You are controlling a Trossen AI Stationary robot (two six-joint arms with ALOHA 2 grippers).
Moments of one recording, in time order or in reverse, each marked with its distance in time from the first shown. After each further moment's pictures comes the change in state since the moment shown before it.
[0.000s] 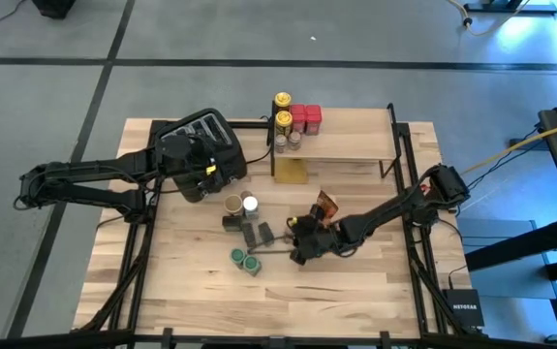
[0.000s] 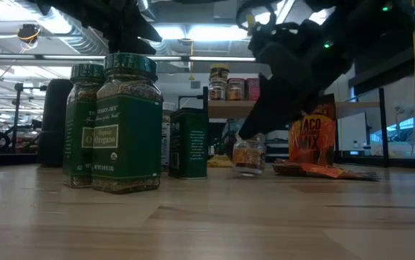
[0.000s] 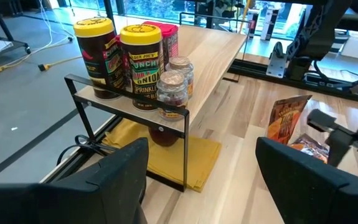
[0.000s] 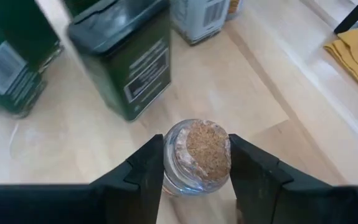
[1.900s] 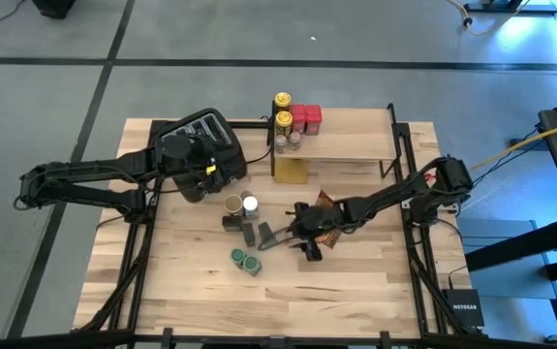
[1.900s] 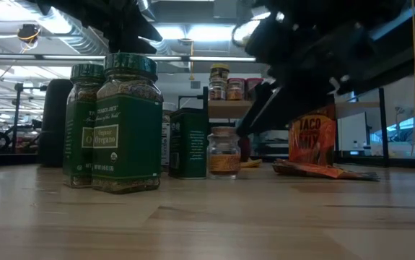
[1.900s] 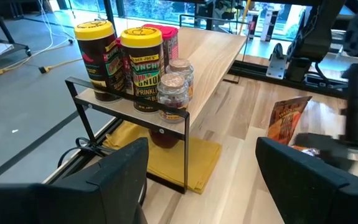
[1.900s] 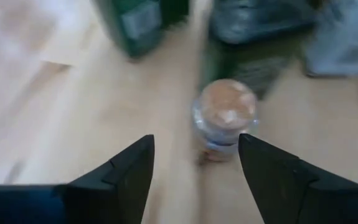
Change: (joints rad) left arm 0.000 0.000 0.000 0.007 0.000 0.007; right arm -0.161 -0.078 -0.128 0.247 -0.595 -0.602
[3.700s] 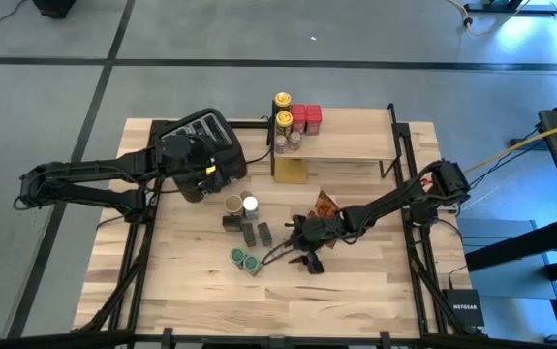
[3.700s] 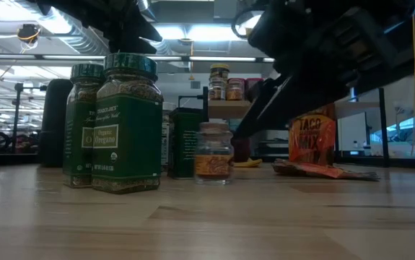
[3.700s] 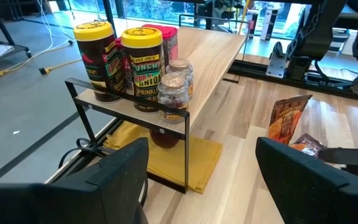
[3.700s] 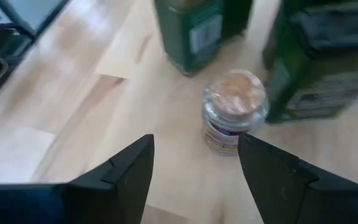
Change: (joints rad) left arm 0.000 0.000 0.000 -0.002 0.000 0.009; right arm 0.062 0.043 0.001 0.096 -0.061 0.063
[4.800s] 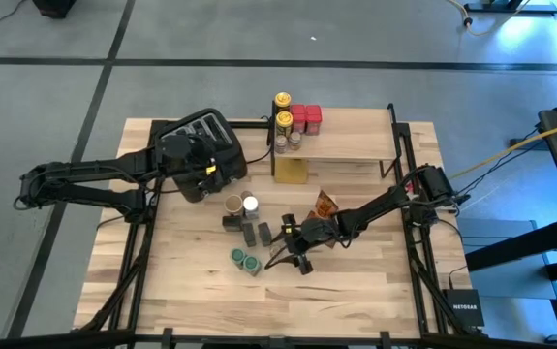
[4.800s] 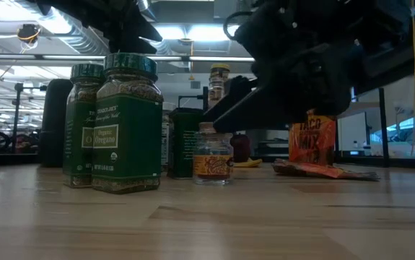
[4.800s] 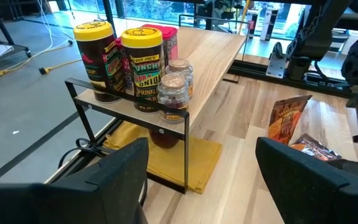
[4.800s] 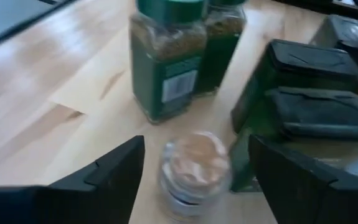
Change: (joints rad) left arm 0.000 0.000 0.000 0.001 0.000 -0.001; right arm -0.017 0.133 0.000 0.312 0.085 -0.222
